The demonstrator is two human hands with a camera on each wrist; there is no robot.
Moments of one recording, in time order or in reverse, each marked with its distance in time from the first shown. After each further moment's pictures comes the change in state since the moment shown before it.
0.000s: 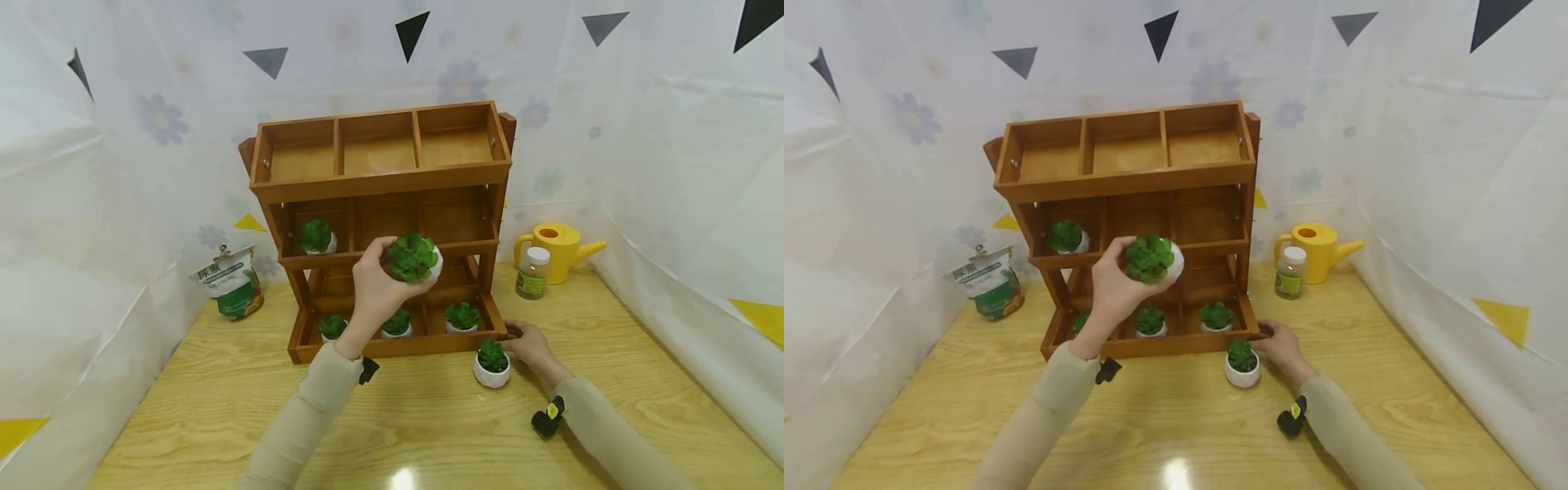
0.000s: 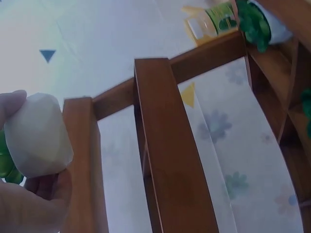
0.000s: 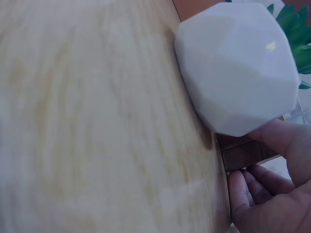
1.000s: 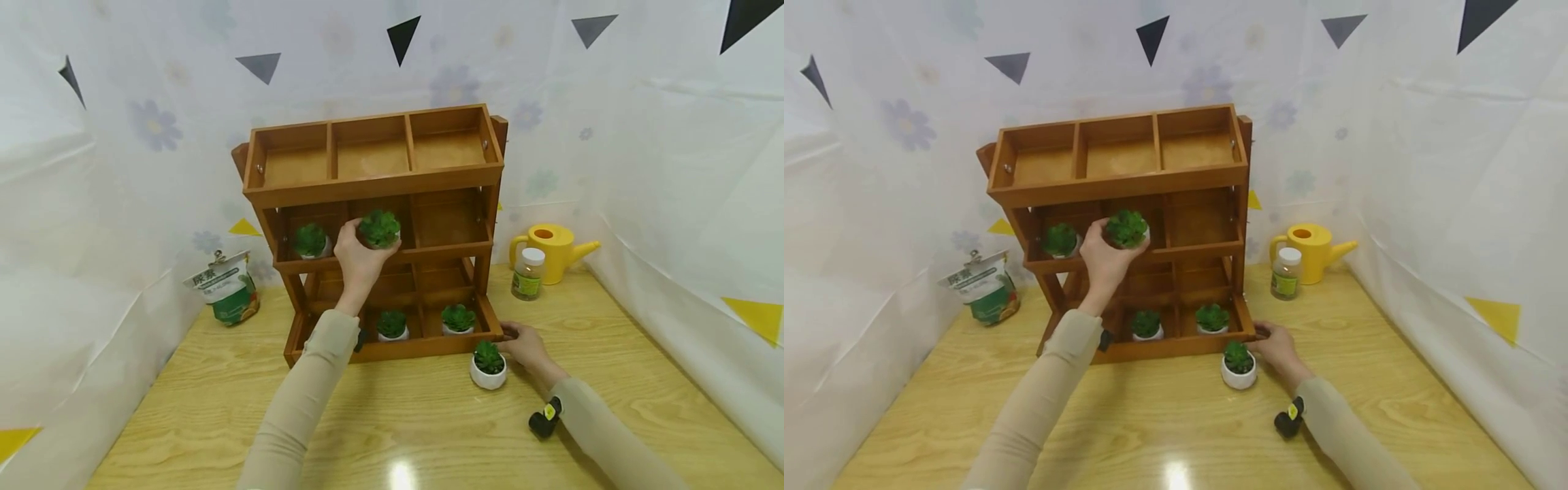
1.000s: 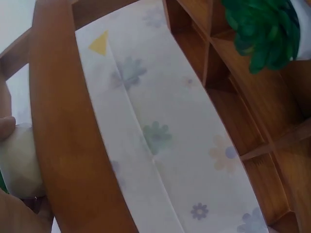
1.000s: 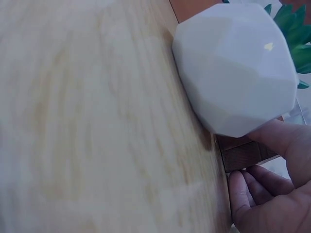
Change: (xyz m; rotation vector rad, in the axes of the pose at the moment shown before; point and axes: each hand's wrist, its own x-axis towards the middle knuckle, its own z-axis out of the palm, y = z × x) left_hand 0.050 -0.064 0.009 0.104 0.201 -0.100; right_hand 0.001 0.004 0.002 0.065 -0.003 -0.001
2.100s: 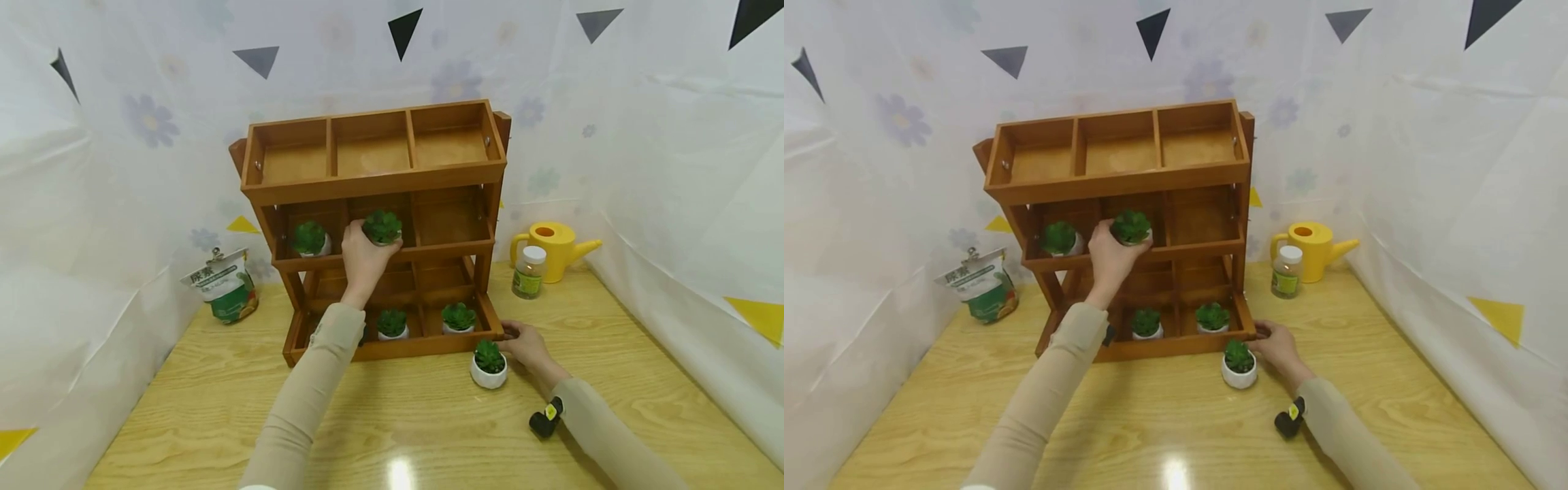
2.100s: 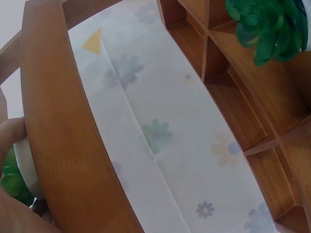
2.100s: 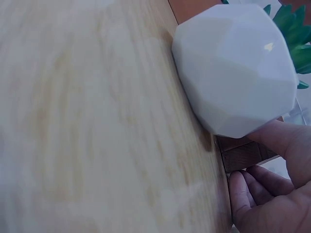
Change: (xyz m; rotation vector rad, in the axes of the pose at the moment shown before) left_hand 0.005 -0.003 0.009 0.134 -0.101 -0.139; right_hand 0.000 -0.002 0.000 -0.009 -0.006 0.015
